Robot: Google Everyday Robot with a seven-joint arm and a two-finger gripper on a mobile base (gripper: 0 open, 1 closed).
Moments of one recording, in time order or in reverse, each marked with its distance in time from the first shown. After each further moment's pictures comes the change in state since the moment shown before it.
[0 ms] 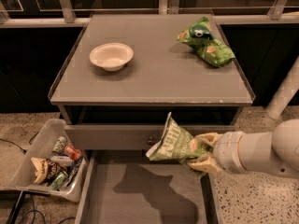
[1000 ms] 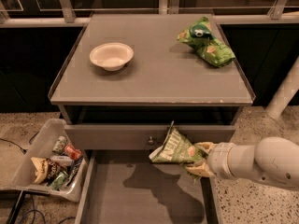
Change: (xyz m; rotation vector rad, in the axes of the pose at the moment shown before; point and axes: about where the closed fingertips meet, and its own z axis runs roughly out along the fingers) arm 0.055 -0.010 0.060 0.040 0.005 0.071
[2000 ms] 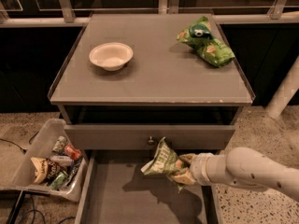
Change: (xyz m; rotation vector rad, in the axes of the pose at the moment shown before) arm 0.039 0.021 0.089 -0.078 0.009 0.074
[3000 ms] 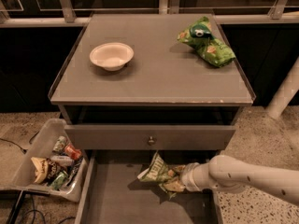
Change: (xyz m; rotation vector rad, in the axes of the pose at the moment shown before) arm 0.063 0.007 0.100 -0.096 0.039 0.119
